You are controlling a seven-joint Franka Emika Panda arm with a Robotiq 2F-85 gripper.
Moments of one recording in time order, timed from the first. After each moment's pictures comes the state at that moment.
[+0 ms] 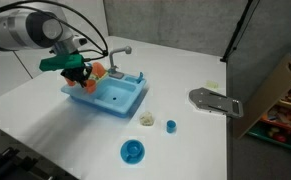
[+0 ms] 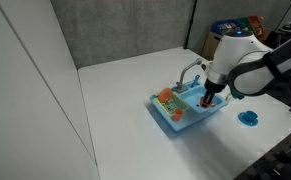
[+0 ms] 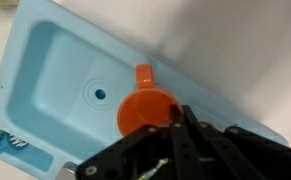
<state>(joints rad) 0.09 0.38 0.04 -2.29 -0.22 2.69 -0.18</state>
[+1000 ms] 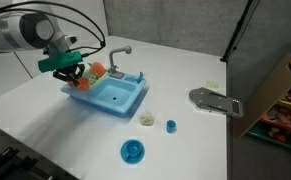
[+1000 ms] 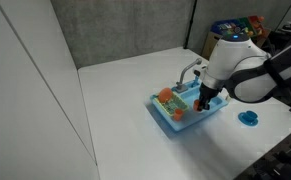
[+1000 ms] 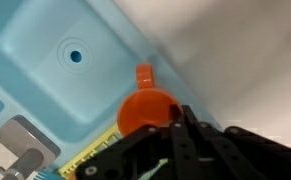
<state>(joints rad) 0.09 0.39 0.10 -2.30 -0.27 2.72 -0.39</state>
